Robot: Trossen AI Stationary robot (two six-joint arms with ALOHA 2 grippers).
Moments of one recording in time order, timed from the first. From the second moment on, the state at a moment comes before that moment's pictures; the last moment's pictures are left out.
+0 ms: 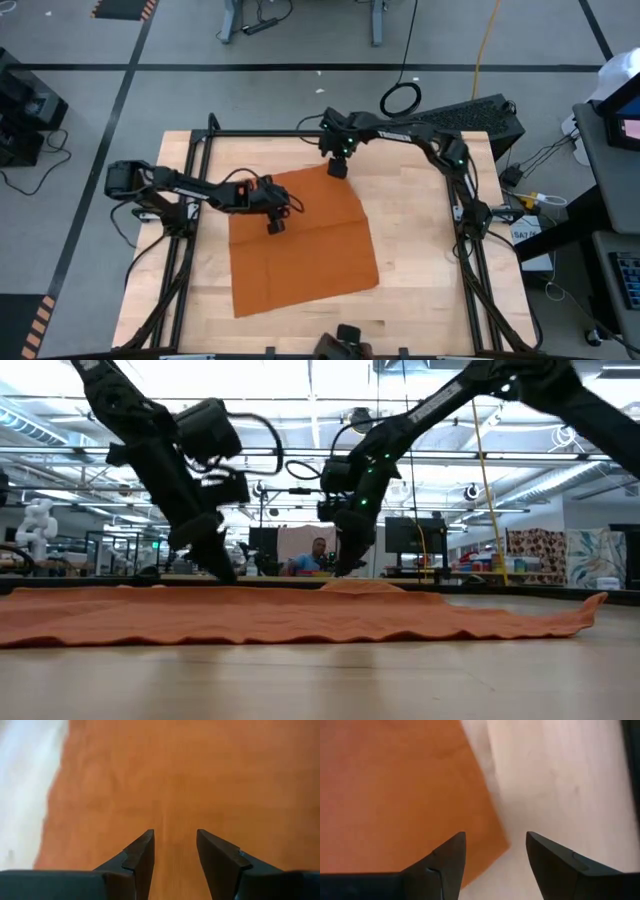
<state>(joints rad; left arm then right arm) 0.13 1.51 0.60 -0.04 -0.21 -0.02 -0.56 2.20 1.76 -0.79 -0.16 -0.32</state>
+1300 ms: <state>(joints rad) 0.14 1.64 0.60 0.02 -0.22 0.06 -0.56 2.28 1.85 -1.32 -0.14 -0.38</state>
